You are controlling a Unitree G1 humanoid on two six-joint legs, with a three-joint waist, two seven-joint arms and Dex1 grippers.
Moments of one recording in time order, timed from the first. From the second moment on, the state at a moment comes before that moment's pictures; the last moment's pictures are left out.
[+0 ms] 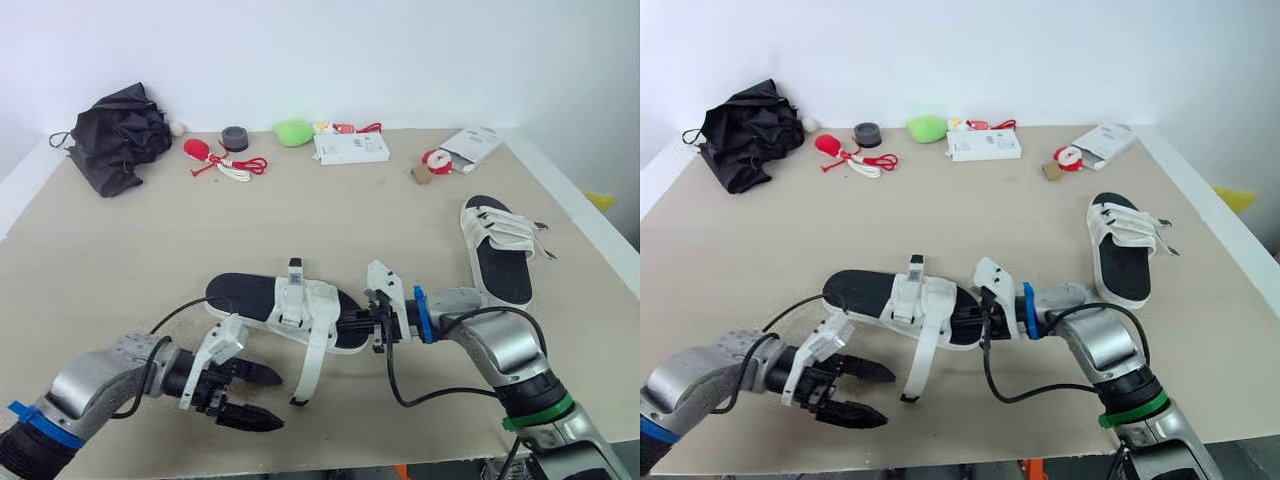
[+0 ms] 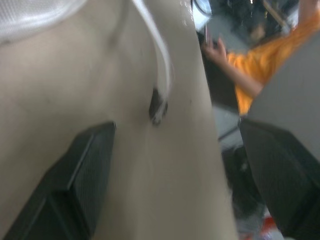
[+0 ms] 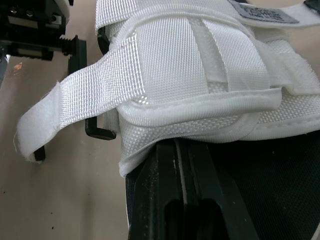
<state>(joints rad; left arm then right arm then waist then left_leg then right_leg) -0.15 0.86 -0.28 -0.35 -0.84 0.80 -1.11 -0.43 -0.57 0.28 -0.19 0.35 0.72 1.08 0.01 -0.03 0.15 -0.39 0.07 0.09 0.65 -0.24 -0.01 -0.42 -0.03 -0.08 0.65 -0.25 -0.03</state>
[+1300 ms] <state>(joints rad) -0.80 0.56 -0.14 0.10 -1.03 1.33 -1.11 -0.43 -0.53 0.30 -0.20 0.38 0.77 1.04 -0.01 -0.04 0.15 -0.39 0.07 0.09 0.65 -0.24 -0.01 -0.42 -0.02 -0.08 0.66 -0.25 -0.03</state>
